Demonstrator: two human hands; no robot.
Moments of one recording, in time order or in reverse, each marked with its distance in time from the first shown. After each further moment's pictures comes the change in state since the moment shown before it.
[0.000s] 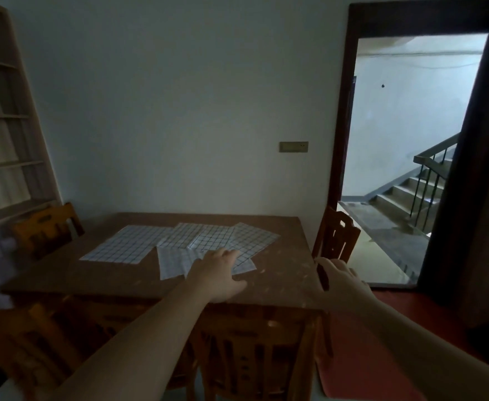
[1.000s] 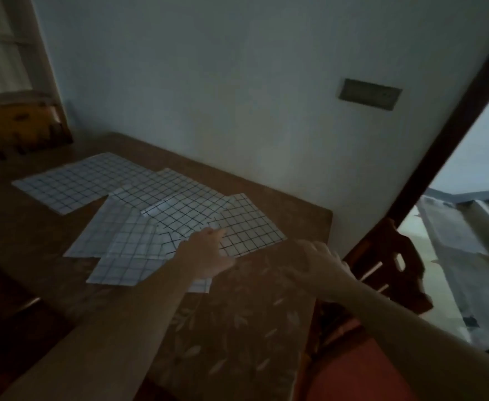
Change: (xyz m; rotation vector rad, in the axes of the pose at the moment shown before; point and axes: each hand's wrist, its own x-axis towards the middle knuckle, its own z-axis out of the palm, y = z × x) left_hand 0.484 -0.001 0.186 -0.264 -0.042 -0.459; right_hand 0.546 0.157 0.084 -0.163 -0.307 -0.273
